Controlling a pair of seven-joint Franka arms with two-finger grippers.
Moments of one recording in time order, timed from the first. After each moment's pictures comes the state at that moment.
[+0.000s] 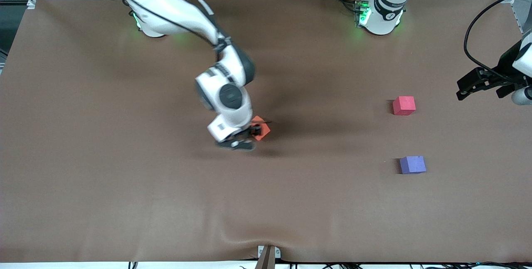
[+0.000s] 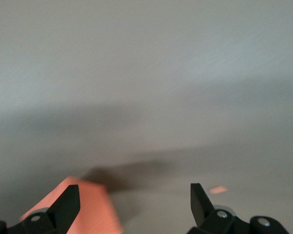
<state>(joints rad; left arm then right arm) -0.03 0.07 -0.05 -1.48 0.03 1.63 -0.12 0.51 0.70 0.07 -1.45 -0.08 2.11 0.70</state>
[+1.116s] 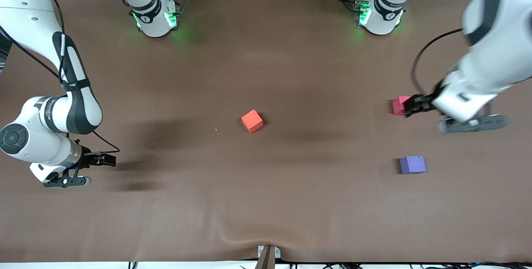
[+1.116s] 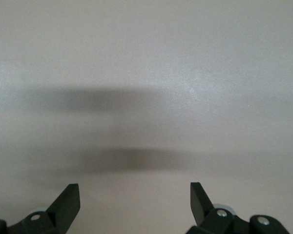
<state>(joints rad) -0.21 0.24 -0.07 -1.49 0.03 1.72 -0.37 -0.15 0.60 0.07 -1.61 -0.08 2.23 -0.11</state>
